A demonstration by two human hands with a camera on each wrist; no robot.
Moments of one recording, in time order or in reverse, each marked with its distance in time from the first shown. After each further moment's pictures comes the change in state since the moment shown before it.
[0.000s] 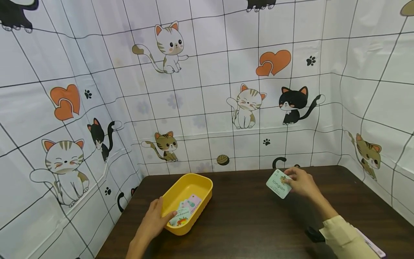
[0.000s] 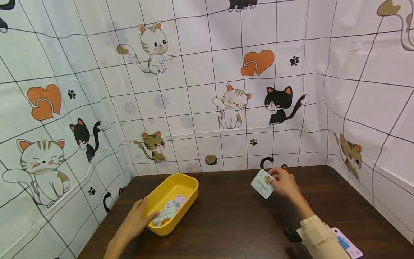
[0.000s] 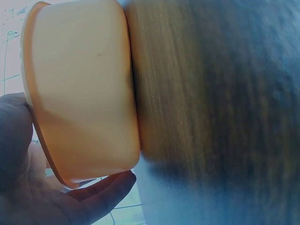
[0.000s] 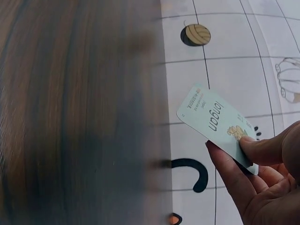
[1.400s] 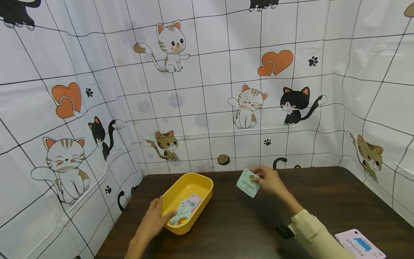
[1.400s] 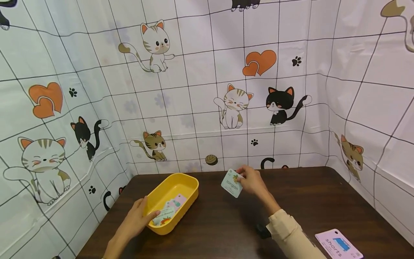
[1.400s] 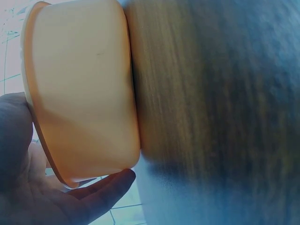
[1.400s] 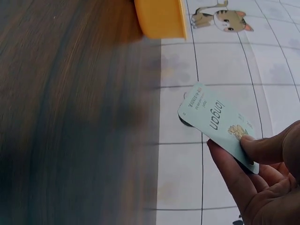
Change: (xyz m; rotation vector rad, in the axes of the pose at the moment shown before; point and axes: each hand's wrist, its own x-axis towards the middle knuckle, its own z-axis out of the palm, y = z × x) left_hand 0.001 -0.002 -0.001 -0.013 -0.003 0.015; right_hand 0.014 -0.074 0.071 0.093 -0.067 -0.072
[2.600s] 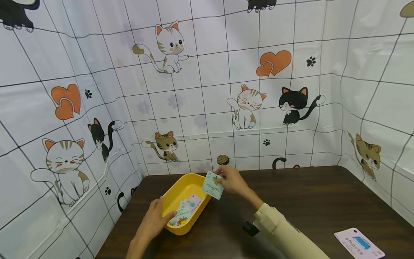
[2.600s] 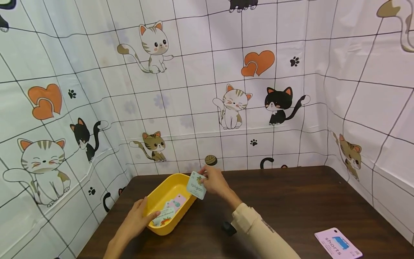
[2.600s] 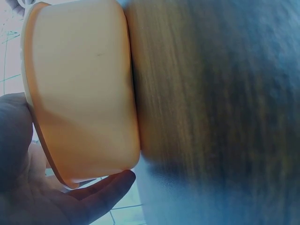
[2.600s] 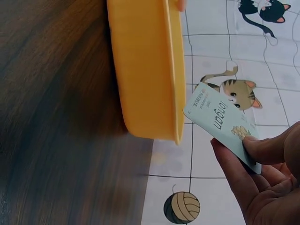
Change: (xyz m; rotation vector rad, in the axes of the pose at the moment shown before) left_hand 0.000 0.000 0.000 0.008 0.009 0.022; right_hand 0.014 -0.080 0.086 0.036 -0.104 -0.108
